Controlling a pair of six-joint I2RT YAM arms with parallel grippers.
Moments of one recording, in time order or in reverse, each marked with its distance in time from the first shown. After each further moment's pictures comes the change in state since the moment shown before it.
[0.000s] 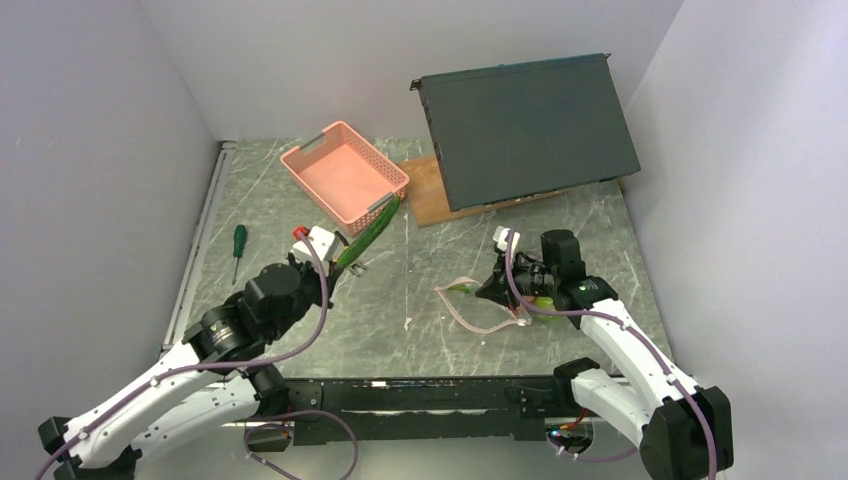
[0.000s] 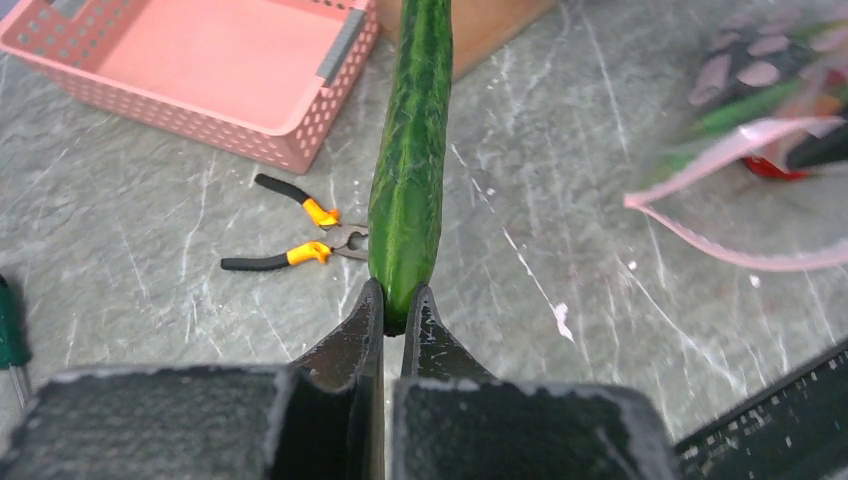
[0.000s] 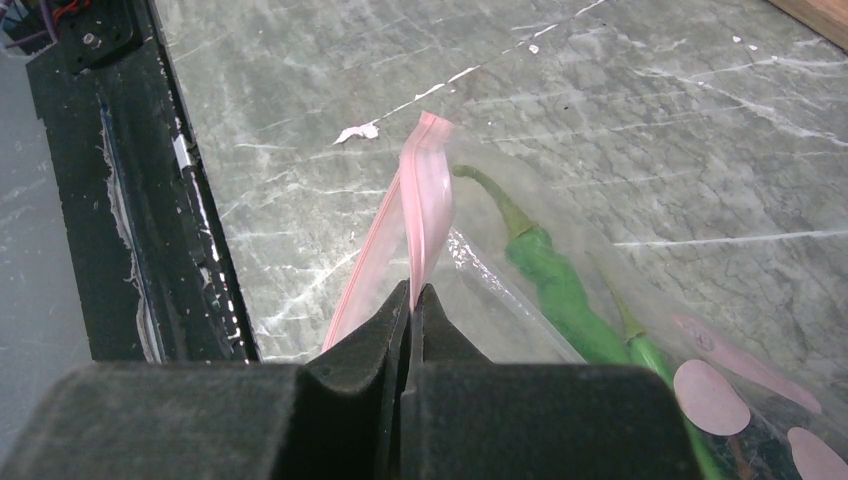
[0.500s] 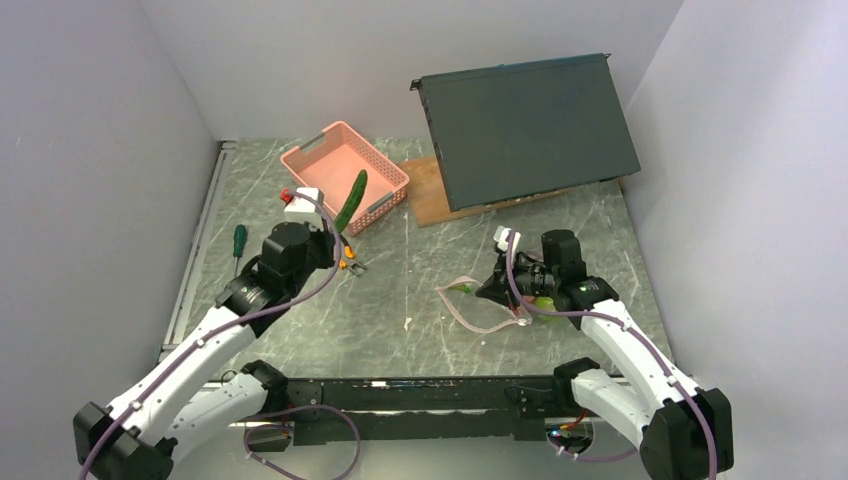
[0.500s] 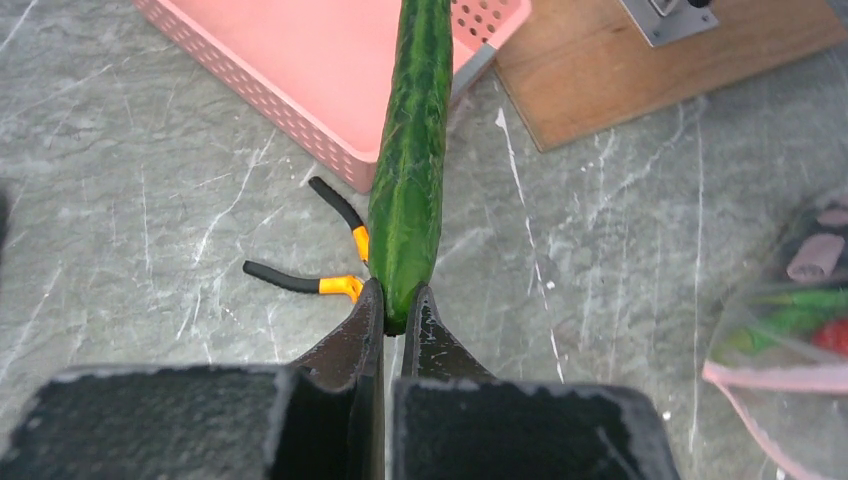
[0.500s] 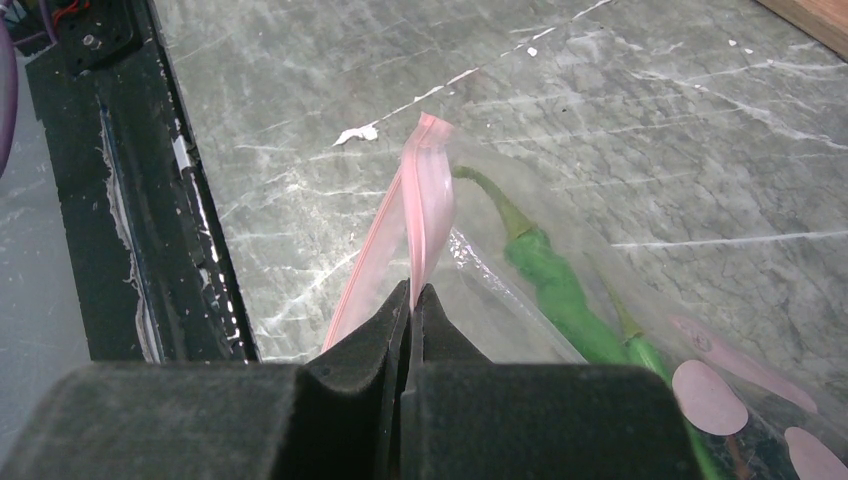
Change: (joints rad) left arm 0.357 0.243 0.000 0.215 0.095 -0.143; right arm -0.002 -0.007 0.000 0.000 0.000 0.000
